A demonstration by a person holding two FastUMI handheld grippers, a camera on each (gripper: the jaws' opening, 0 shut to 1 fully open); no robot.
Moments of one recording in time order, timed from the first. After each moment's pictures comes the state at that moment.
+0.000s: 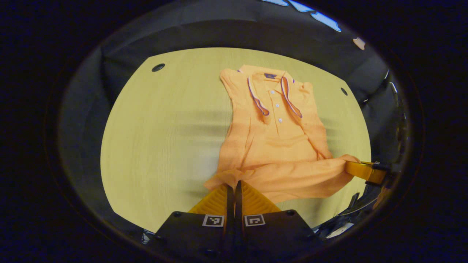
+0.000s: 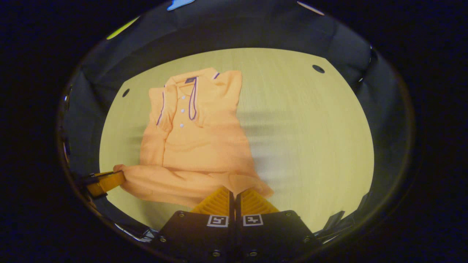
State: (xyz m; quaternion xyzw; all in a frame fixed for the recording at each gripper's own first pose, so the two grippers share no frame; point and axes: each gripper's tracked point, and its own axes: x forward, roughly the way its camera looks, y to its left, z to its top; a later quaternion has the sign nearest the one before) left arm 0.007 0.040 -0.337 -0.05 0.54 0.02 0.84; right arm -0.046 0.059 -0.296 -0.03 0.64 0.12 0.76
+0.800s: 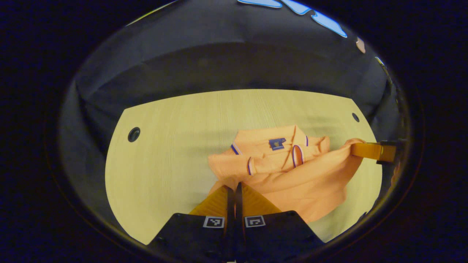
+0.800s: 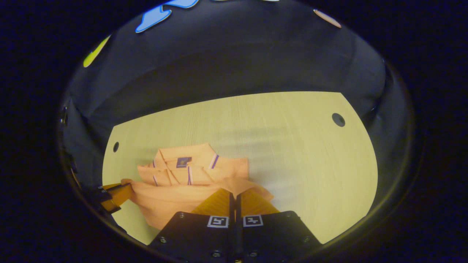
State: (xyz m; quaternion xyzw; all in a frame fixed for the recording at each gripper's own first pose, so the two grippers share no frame) left arm 0.227 0.038 -0.344 0.01 0.46 0.00 0.89; right arm 0.159 0.112 -0.330 0.01 0.56 0.10 0.82
